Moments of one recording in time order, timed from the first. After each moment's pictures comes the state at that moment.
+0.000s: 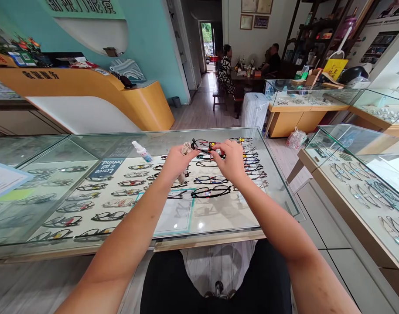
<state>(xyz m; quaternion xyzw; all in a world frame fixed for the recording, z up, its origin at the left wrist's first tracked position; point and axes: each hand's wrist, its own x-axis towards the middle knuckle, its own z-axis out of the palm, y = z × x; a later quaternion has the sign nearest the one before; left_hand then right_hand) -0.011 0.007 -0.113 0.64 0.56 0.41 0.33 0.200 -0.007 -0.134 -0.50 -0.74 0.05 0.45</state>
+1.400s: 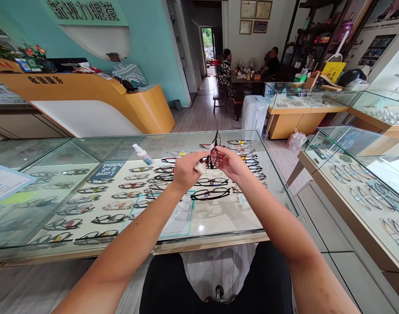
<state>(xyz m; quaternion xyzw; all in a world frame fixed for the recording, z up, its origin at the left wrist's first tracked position) 0.004 -0.002 -0.145 0.82 0.35 0.44 0.00 0.199 0.000 -0.122 -0.34 -0.31 0.72 0.52</state>
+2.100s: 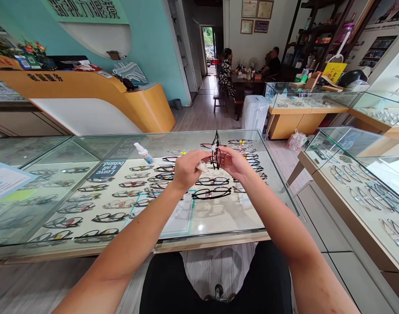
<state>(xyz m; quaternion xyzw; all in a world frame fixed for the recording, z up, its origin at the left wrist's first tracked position) 0.003 -0.001 -0.142 0.83 0.32 0.46 -0.04 0.205 0.002 -0.120 -0.35 -0.36 0.71 0.50</state>
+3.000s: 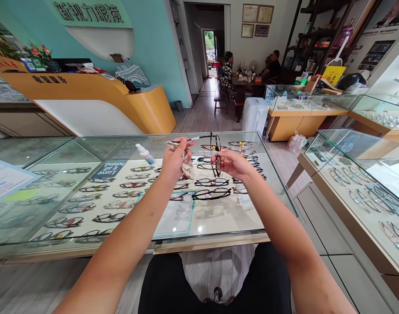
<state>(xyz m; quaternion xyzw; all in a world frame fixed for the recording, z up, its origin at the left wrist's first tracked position) -0.010 0.032 -0.127 0.41 0.33 0.67 0.52 0.218 0.005 -0.123 -0.27 -0.39 0.76 0.45</state>
